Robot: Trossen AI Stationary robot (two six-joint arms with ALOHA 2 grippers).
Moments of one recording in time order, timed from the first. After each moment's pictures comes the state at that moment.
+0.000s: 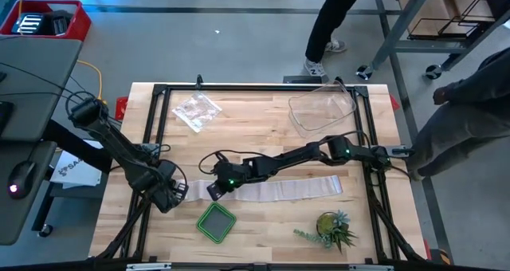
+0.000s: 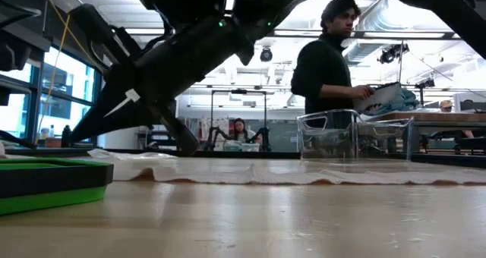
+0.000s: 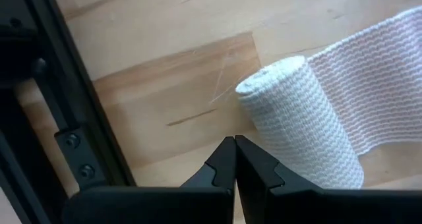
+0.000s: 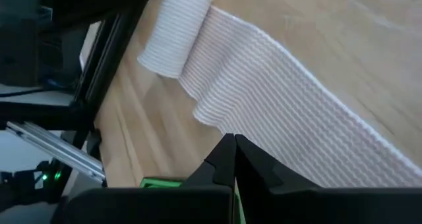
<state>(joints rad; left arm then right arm) -0.83 1.22 0.66 -1.06 -0.12 -2.07 0.15 2.44 1.88 -0.10 -0.08 1.06</state>
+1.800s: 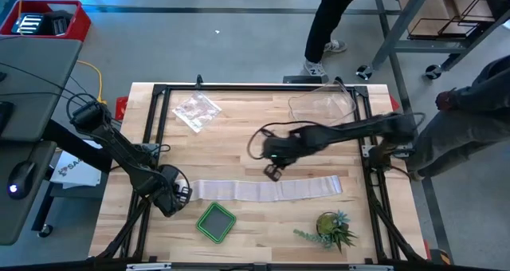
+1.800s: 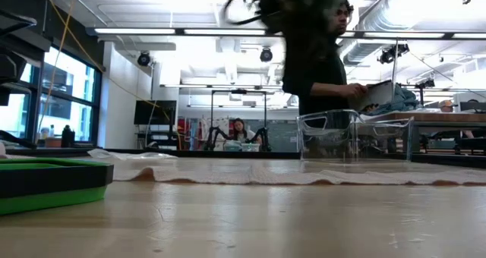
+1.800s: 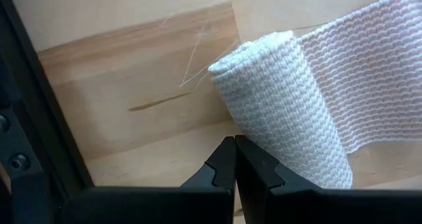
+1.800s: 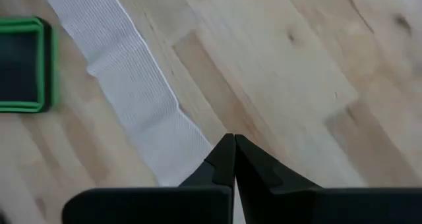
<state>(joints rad) -0.83 1.31 0.64 -0.91 -0.12 -2.13 0.10 1.73 1.41 -0.86 0.07 0.70</state>
